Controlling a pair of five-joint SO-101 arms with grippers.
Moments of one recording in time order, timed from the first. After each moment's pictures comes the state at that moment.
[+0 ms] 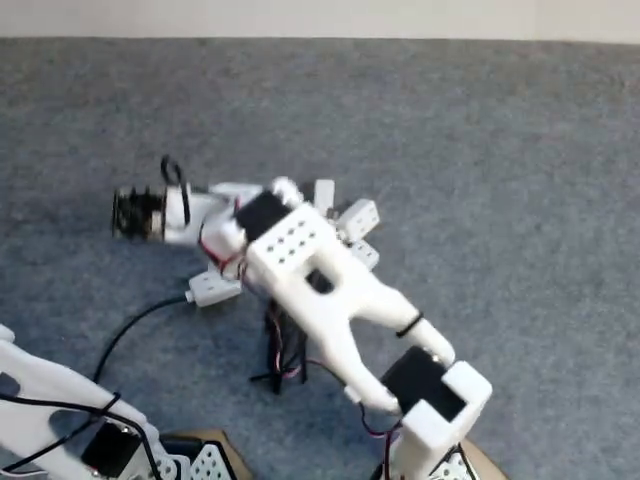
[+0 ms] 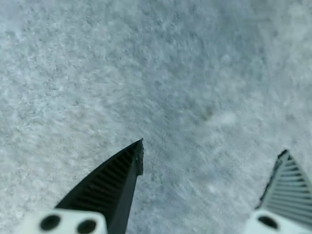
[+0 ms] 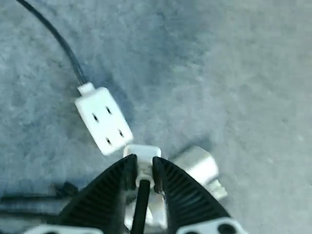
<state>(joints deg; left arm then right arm) -66.1 58.1 -68.5 83.2 -29.2 -51.7 8.1 -1.9 59.6 51.6</state>
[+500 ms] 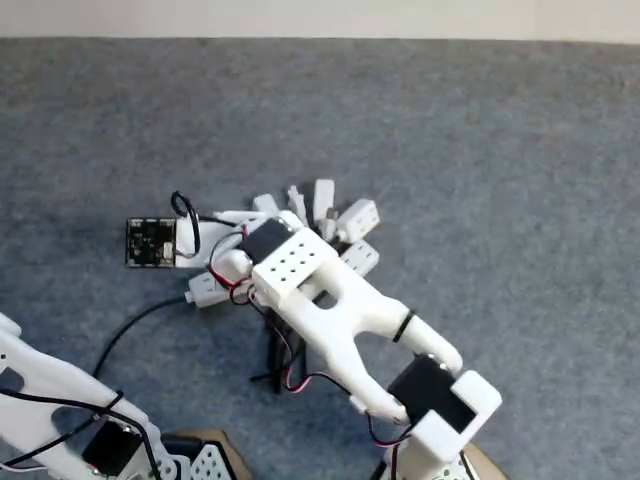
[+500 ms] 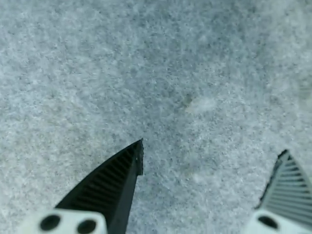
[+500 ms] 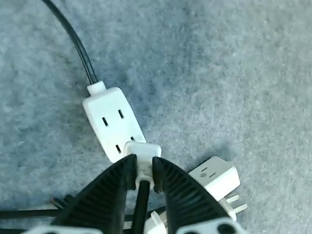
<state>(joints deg) -63.9 58.1 -66.8 83.6 -29.3 -51.3 6.0 9.6 50.5 52.6</state>
